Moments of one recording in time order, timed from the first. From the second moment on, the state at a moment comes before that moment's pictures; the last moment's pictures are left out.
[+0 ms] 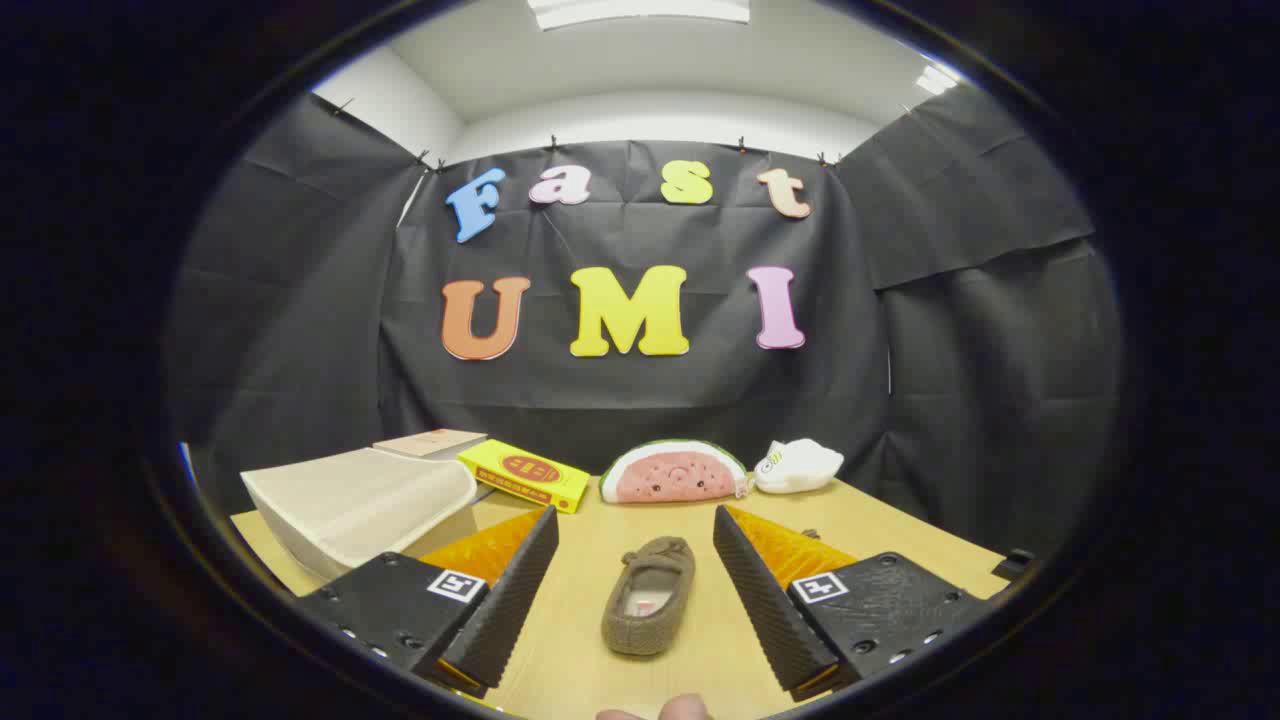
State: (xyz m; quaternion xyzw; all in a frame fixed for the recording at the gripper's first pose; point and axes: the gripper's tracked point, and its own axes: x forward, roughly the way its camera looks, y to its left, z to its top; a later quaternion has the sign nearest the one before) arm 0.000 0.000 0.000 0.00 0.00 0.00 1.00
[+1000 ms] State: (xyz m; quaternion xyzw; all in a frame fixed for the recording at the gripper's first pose) arm -0.005 0.003 0.001 0.01 -0.02 0.01 1.00
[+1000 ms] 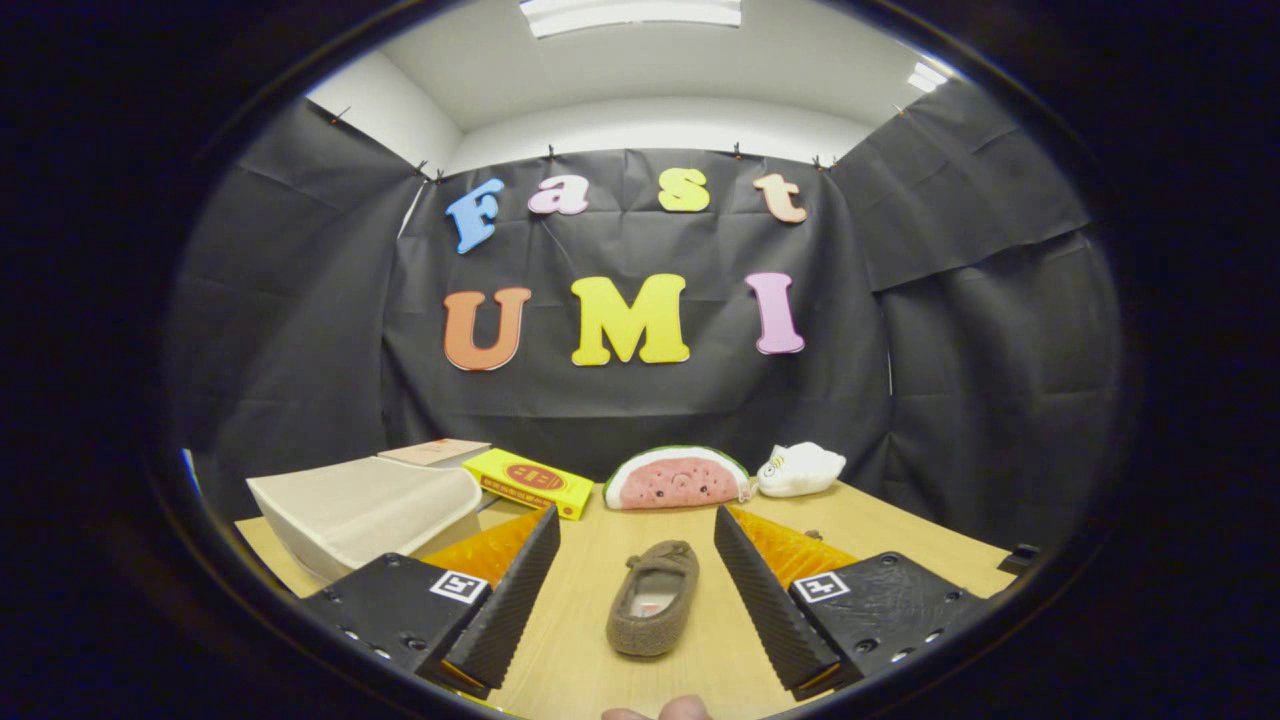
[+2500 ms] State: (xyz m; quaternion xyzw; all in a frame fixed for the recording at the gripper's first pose) arm 0.042 0.197 -0.043 0.15 0.09 0.22 0.96
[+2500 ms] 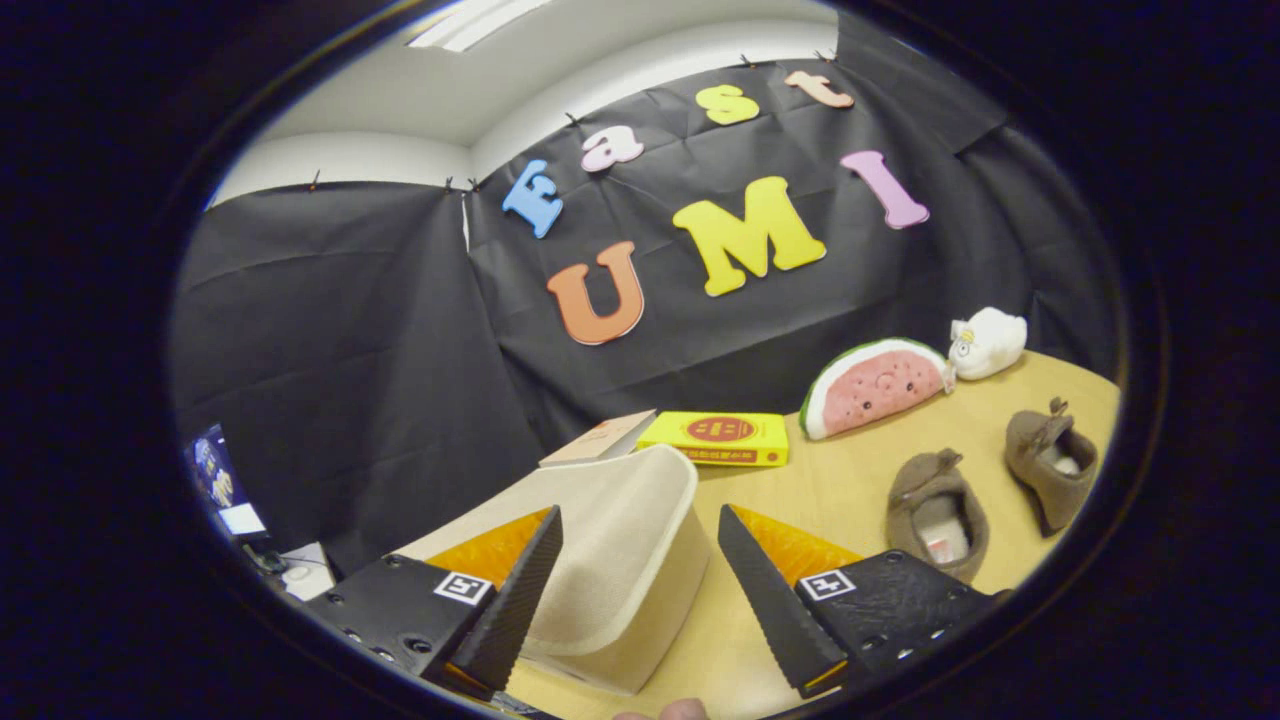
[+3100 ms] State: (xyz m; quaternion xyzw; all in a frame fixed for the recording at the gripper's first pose) arm 0.057 0.223 -0.080 0.29 0.18 0.26 0.90
